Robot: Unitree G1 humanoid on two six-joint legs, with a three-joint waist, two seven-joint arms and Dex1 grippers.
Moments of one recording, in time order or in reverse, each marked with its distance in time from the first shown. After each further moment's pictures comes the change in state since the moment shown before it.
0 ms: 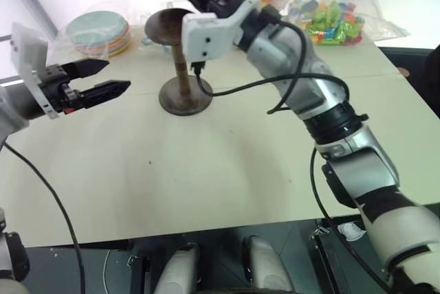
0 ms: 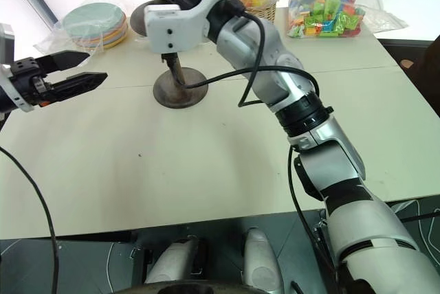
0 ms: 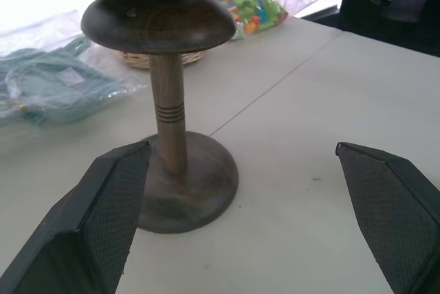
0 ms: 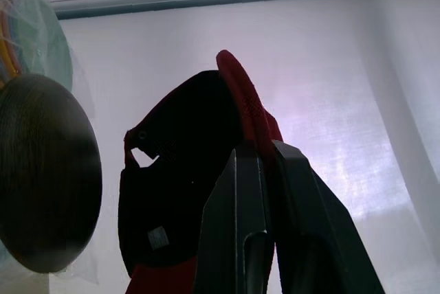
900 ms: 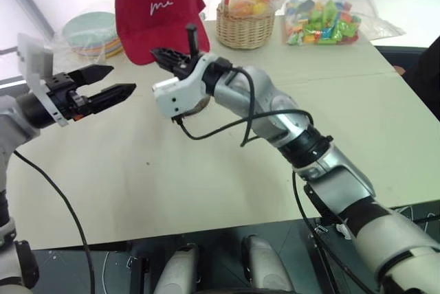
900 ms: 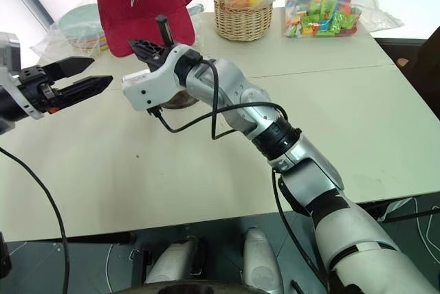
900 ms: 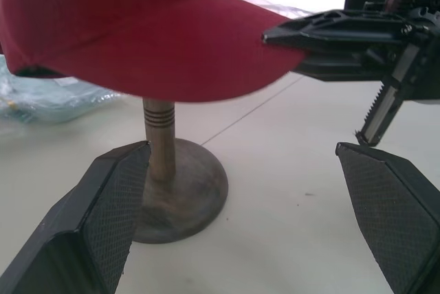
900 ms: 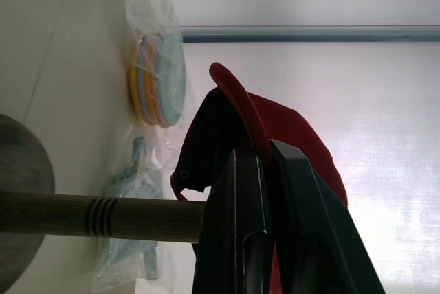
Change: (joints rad) left arm 0.041 -0.077 0.010 -0.067 -0.058 0.024 0.085; right arm 0.159 0.093 0.117 -0.148 -0.115 0.087 0.245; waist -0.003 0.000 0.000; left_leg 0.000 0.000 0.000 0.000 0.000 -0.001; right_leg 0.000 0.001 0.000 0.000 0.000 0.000
